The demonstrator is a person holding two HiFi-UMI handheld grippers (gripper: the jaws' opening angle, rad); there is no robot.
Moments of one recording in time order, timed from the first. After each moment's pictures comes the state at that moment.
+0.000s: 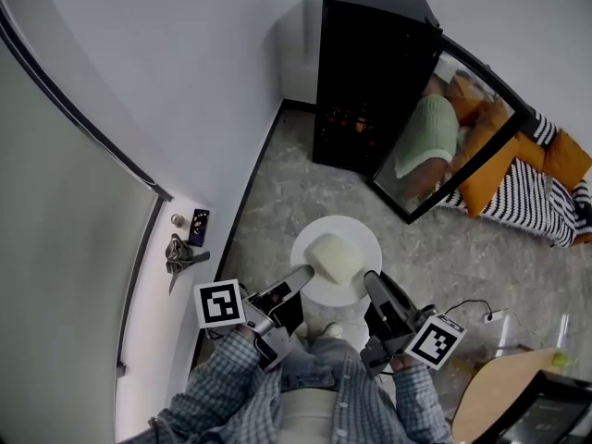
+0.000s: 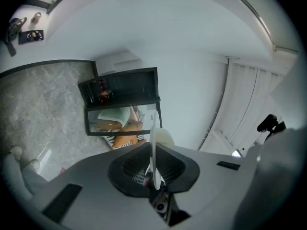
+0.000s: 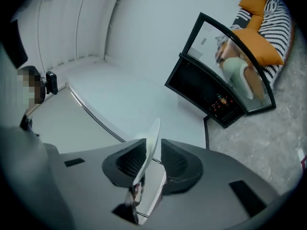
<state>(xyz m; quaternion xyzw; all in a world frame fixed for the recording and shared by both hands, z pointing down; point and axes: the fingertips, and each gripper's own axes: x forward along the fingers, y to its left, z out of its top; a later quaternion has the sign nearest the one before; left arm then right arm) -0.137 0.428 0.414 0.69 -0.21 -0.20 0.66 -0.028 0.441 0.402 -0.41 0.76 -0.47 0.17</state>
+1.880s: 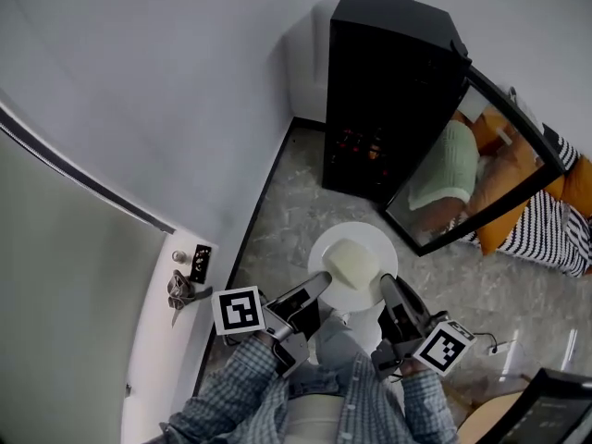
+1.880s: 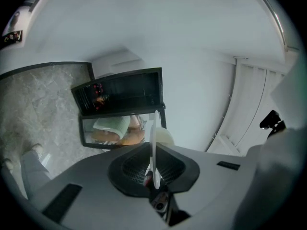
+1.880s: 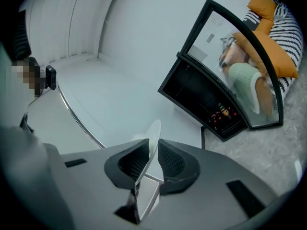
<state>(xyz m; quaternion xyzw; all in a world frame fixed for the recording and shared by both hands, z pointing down) -0.073 0.263 0.408 0.68 -0.23 -0.20 0.67 0.033 0.268 0.401 -0.42 0.76 -0.47 0.16</state>
